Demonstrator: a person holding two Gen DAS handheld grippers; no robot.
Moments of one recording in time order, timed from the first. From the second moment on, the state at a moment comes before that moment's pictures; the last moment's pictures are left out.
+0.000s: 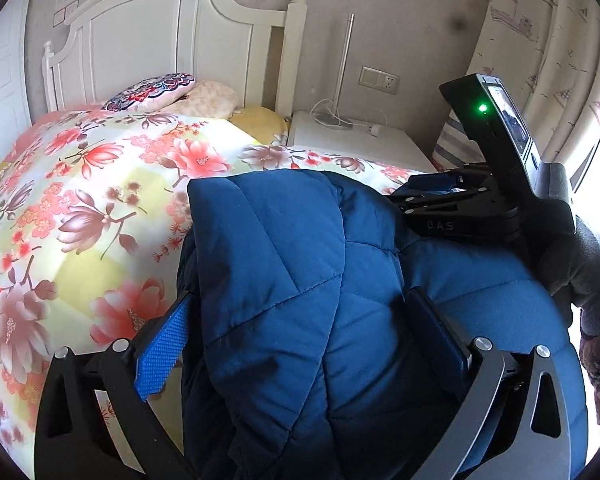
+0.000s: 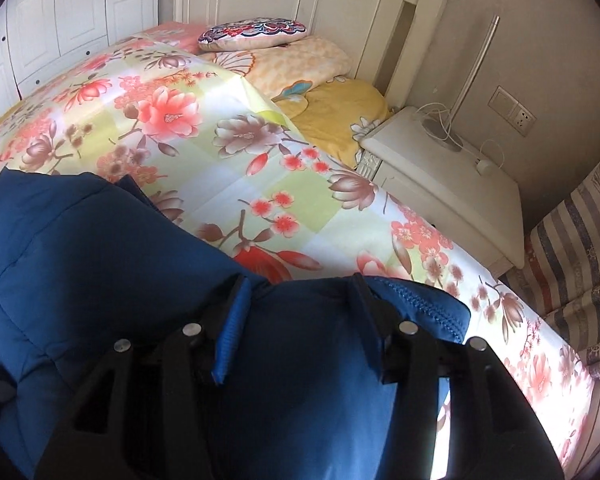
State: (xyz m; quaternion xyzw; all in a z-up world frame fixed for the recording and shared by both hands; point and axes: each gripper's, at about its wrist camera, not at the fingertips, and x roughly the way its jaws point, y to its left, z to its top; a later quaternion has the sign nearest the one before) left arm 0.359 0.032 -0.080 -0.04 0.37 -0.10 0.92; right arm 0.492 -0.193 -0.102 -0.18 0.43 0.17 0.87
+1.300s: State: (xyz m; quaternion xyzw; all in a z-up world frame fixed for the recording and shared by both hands) left arm 0.296 0.071 -0.081 -0.04 0.40 -0.05 0.91; right arm 0.453 -0.045 -0.086 -0.28 0.49 0.29 0.77
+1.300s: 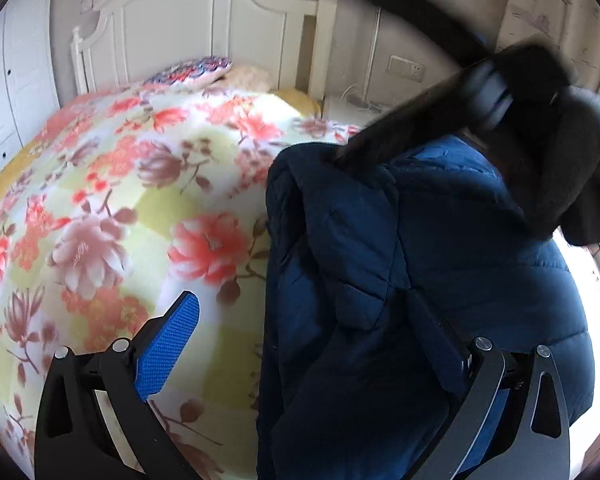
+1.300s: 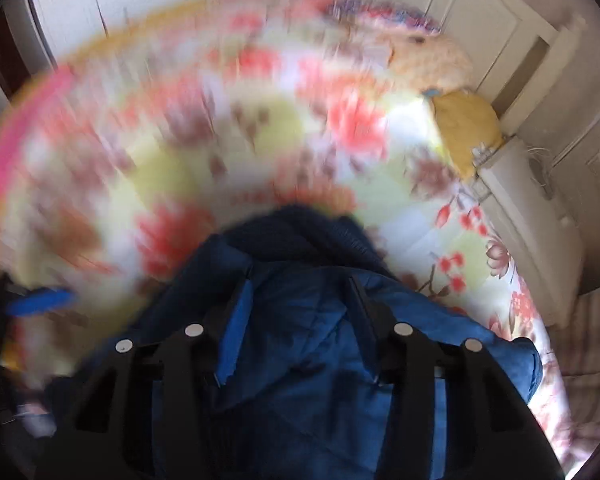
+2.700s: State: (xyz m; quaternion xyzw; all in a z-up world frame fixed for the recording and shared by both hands) left arm 0.304 0.074 -0.098 -0.06 0.42 -0.08 0.90; right arm 0.251 -0.242 -0.089 -0.04 0.35 0.22 0.91
